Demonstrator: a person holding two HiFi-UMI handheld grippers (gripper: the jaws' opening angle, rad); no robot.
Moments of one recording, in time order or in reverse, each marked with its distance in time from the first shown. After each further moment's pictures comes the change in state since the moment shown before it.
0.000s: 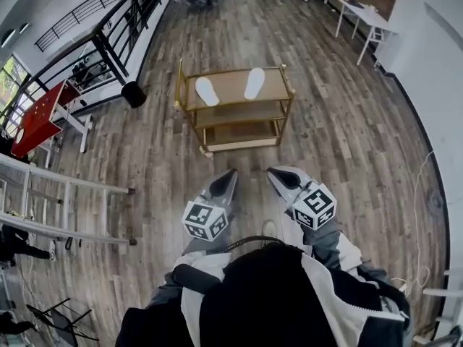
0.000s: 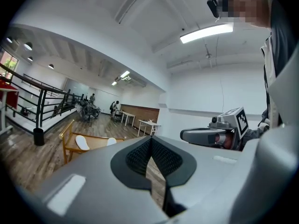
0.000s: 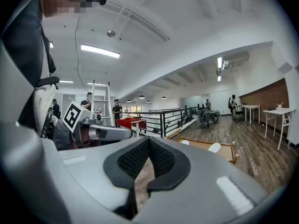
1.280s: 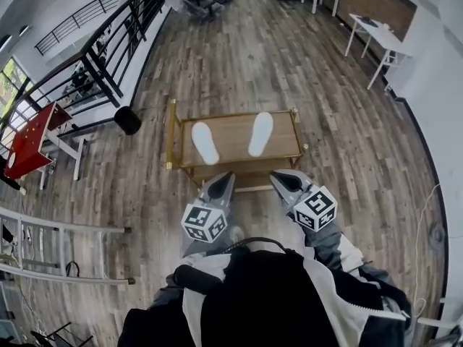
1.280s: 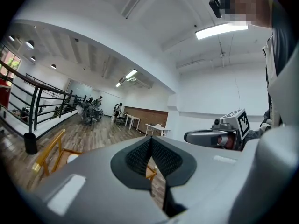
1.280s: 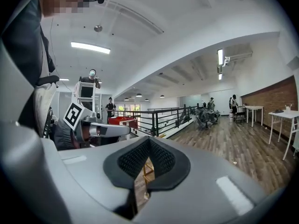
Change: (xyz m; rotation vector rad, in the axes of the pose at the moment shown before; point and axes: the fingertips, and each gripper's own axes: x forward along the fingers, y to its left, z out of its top) left arm 0.244 0.216 0.062 -0.009 -0.031 0.039; right arm 0.200 -0.258 0.043 -0.012 0.015 0.006
